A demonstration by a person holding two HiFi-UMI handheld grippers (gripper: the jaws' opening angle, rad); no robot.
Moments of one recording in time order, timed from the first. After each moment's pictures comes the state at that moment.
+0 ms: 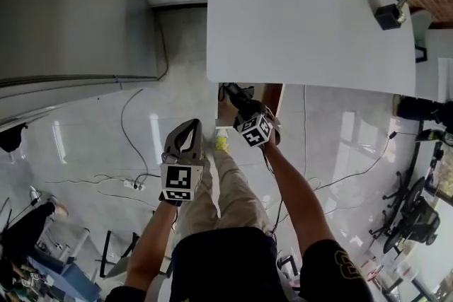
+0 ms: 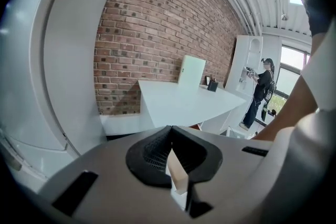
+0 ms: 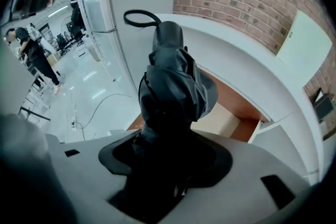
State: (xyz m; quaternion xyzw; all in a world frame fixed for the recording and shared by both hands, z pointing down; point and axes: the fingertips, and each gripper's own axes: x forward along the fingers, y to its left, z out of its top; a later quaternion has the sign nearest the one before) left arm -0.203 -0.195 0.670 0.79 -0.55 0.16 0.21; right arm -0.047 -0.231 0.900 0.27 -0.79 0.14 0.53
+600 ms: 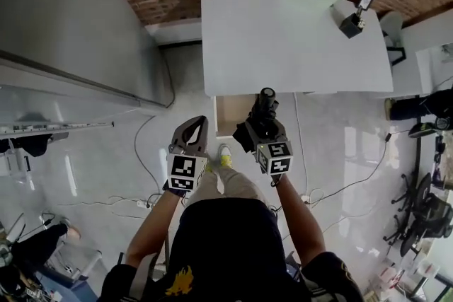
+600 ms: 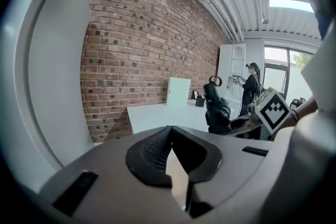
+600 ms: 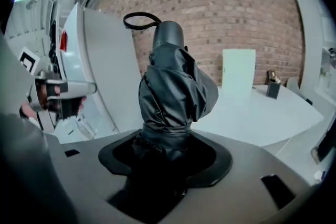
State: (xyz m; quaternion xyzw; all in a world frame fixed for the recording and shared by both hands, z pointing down) left arm -0.177 -0.203 0.514 0.83 -0.52 0.14 0.14; right arm -0.020 -0.222 0.585 0.46 -0.83 0.22 0.23
